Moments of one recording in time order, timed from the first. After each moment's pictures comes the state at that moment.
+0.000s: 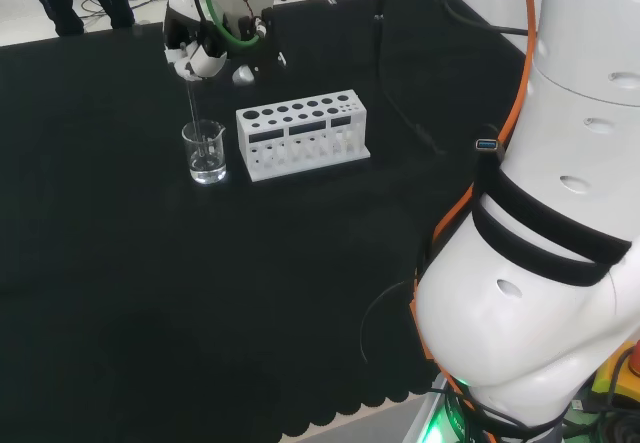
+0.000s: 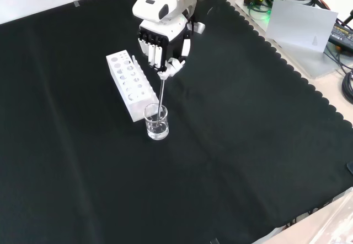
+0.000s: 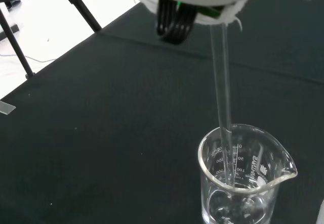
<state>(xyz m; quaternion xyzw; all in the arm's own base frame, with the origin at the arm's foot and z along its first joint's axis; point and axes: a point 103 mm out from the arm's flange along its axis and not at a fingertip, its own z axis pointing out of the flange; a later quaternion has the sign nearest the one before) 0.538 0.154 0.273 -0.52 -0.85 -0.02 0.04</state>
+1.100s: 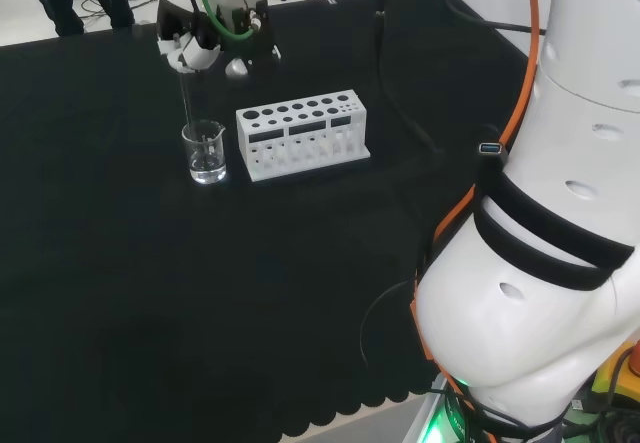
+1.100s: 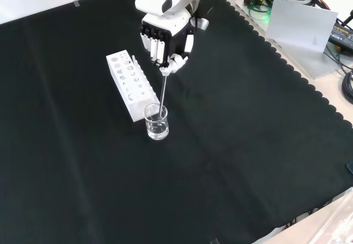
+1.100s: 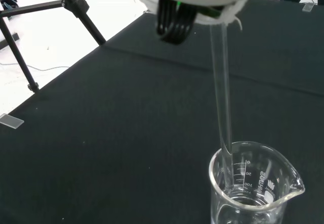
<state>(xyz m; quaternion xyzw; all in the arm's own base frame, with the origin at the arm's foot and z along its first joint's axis) 0.533 0.160 0.291 -0.53 -0.85 -0.03 0.04</state>
